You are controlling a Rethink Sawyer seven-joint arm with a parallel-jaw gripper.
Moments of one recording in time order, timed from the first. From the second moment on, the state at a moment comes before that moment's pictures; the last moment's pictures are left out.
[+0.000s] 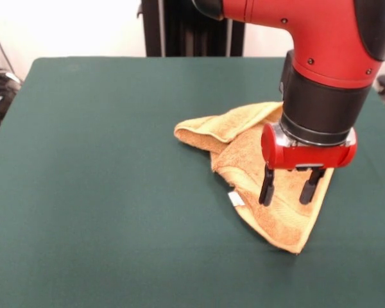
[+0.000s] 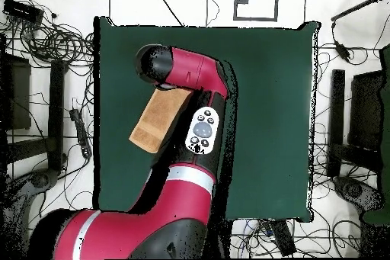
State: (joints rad) arm 0.13 -0.17 -0.36 0.98 0.40 0.73 1.40
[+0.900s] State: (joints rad) arm 0.12 -0.24 -0.36 1.12 0.41 0.65 1.40
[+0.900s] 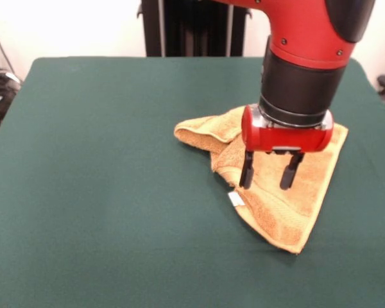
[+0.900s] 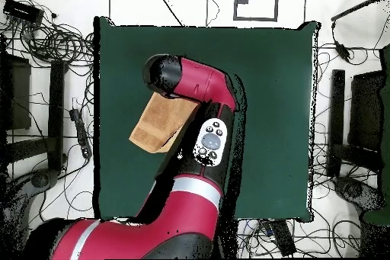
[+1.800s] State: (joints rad) arm 0.09 -0.26 -0.36 1.20 0.41 0.53 1.40
